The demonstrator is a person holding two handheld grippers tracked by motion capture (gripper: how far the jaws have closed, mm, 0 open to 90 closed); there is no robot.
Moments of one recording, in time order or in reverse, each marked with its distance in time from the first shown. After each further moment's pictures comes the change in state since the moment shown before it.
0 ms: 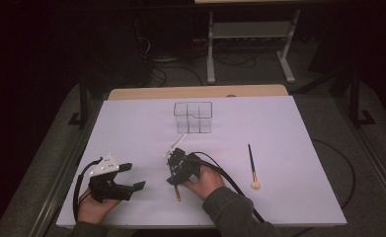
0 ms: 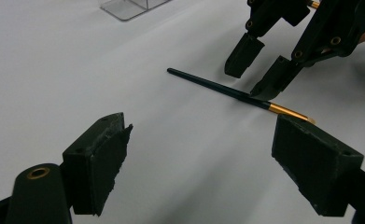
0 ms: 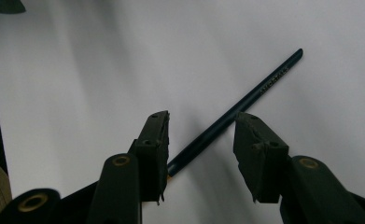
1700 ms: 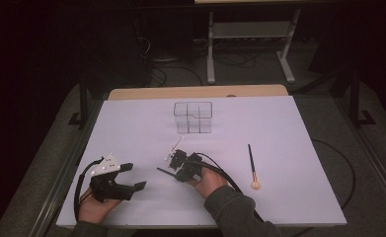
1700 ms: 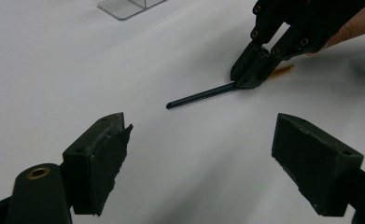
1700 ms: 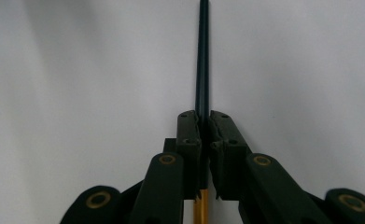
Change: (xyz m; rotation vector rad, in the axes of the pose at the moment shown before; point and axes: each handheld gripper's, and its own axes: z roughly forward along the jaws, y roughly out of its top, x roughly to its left) left arm 0.000 0.000 0.002 0.006 -0.005 0.005; right arm -0.003 -0.004 0.004 0.080 -0.084 -0.056
